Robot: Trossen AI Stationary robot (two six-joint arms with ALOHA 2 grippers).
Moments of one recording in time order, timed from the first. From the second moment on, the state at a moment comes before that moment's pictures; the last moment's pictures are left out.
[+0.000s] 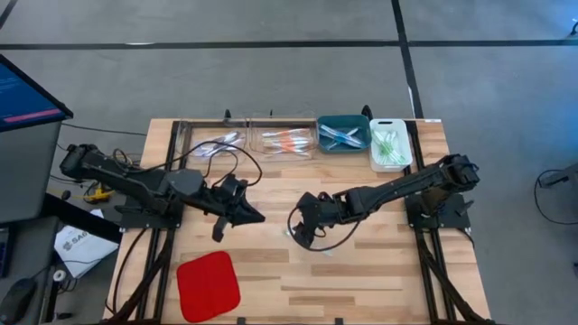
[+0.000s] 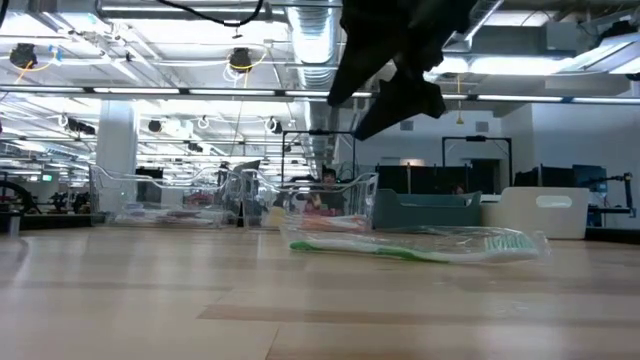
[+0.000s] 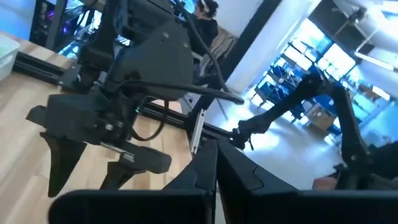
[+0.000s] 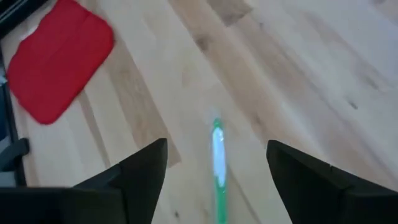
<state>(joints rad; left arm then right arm) -0.27 1.06 0.83 0.16 0.01 -0.53 0.26 1.72 1.23 -0.42 0.21 0.78</state>
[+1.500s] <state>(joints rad) -0.27 1.06 0.83 0.08 0.17 -0.50 0.34 2.18 1.59 -0.74 0.13 0.79</state>
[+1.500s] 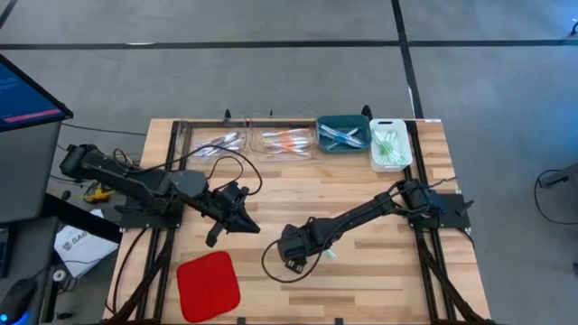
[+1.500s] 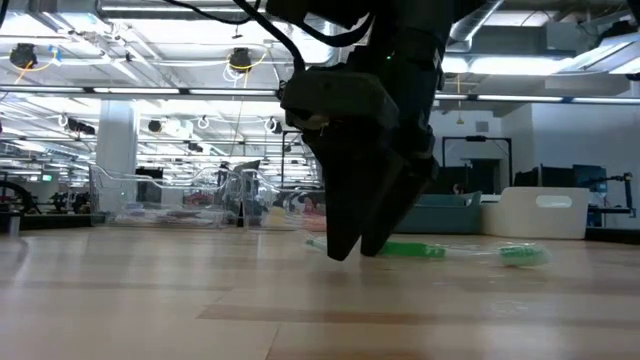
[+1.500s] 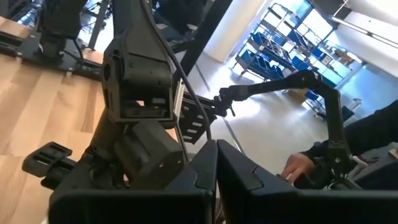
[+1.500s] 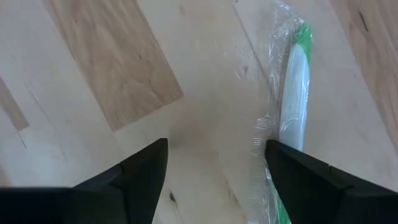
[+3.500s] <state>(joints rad) -0.10 1.07 0.83 0.13 0.15 -0.51 0.26 2.00 1.37 -0.64 0.10 0.67</state>
